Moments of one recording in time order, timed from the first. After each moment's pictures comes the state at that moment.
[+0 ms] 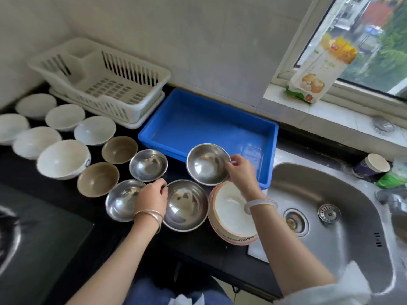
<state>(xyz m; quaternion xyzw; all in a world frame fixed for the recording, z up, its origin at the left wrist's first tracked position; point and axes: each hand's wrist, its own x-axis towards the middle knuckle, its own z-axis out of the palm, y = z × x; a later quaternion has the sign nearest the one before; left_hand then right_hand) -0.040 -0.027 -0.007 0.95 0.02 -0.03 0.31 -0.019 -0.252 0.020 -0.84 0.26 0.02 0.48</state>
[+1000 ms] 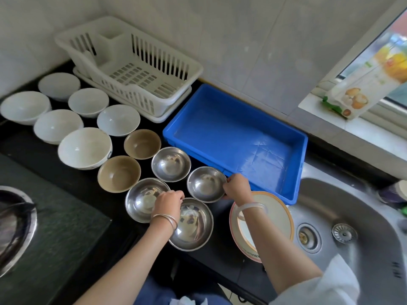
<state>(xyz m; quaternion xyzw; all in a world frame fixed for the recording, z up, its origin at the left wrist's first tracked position) -0.022 0.002 -0.059 0.96 -0.01 -0.14 0.24 0.015 -0.189 -0.027 -0.89 0.27 0.20 0.30</state>
